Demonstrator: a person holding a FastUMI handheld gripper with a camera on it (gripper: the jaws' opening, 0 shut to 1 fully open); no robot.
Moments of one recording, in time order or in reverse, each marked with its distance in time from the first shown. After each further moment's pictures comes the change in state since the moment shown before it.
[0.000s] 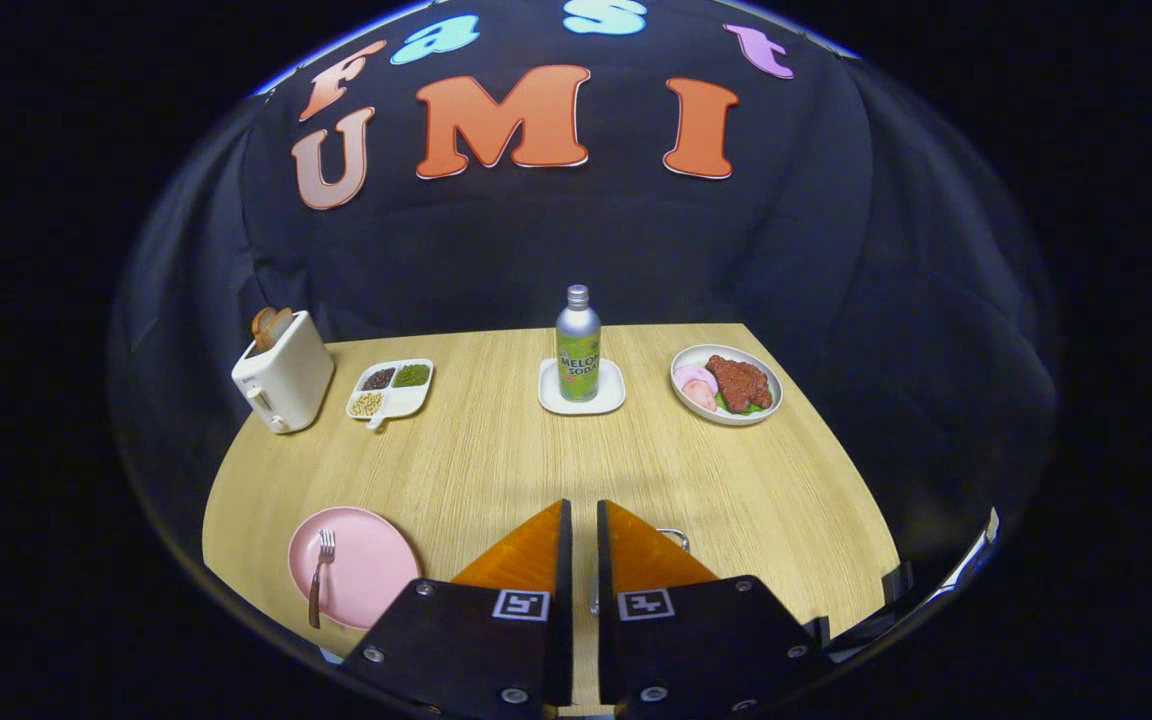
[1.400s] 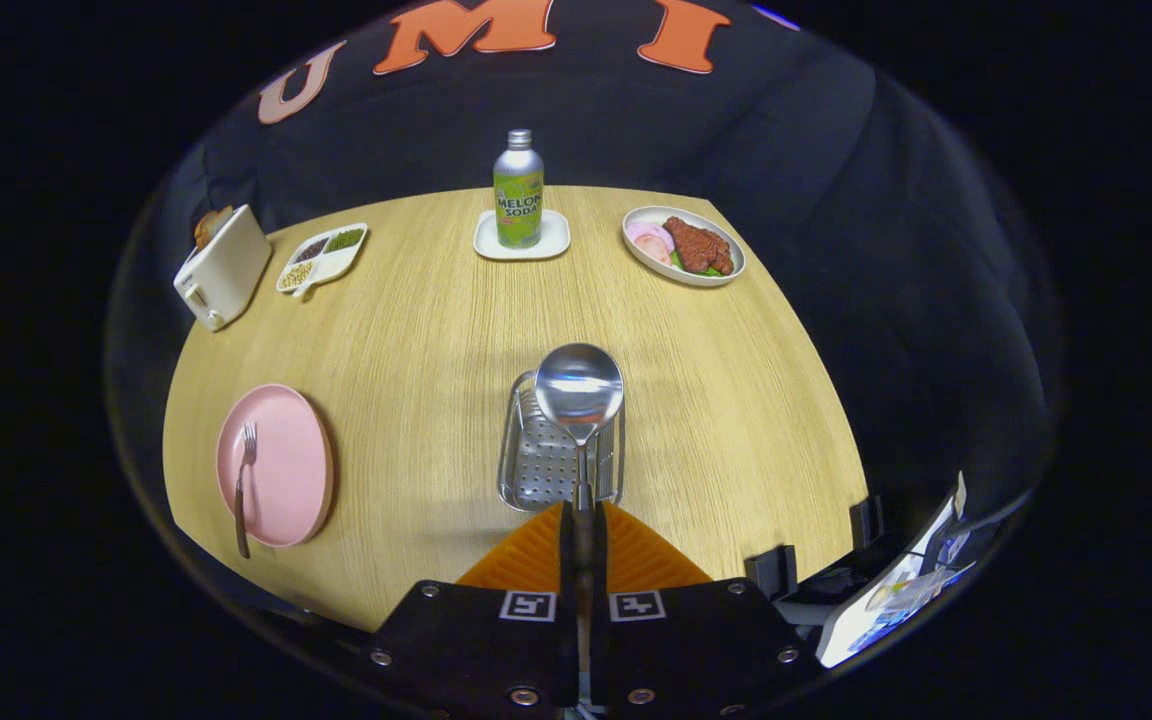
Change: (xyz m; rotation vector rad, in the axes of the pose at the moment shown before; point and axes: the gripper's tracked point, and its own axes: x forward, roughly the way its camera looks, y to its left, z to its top) arm 0.002 -0.069 -0.126 -0.062 0.428 -0.132
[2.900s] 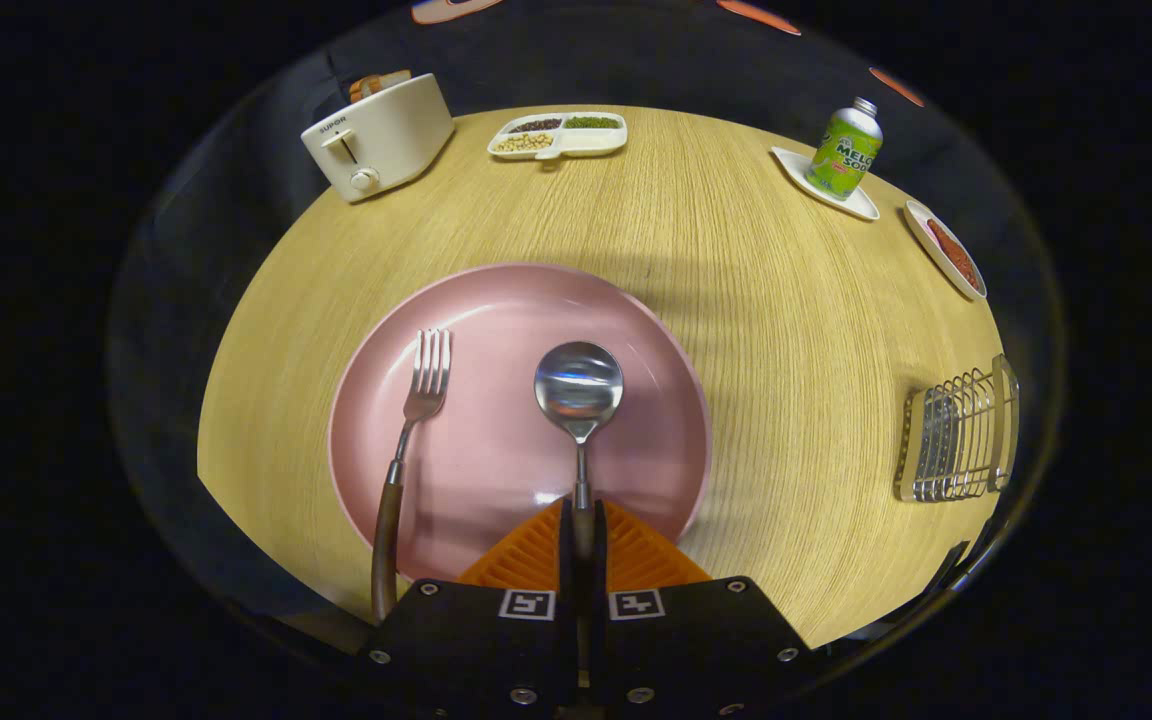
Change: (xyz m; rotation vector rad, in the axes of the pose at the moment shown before) arm 0.034 0.283 -0.047 -0.185 0.067 0.317
